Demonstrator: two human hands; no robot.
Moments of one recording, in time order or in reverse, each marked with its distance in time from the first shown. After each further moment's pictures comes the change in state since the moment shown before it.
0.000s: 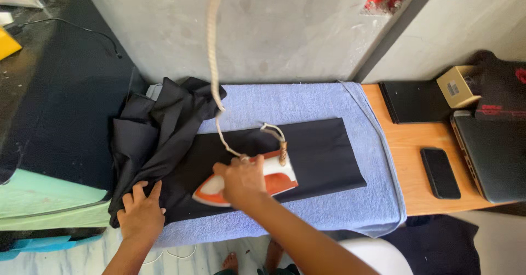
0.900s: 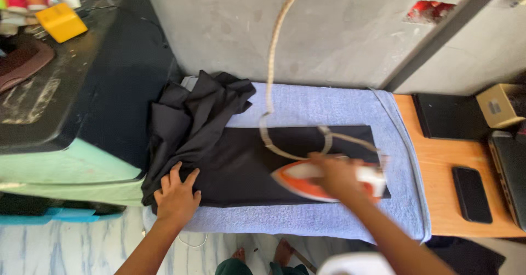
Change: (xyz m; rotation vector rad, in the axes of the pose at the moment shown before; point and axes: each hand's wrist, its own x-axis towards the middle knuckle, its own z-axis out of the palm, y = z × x) left_hand -0.010 0.012 -0.006 -0.194 0.066 0.069; right_hand -0.034 0.151 0.007 -0.078 -0.145 0.266
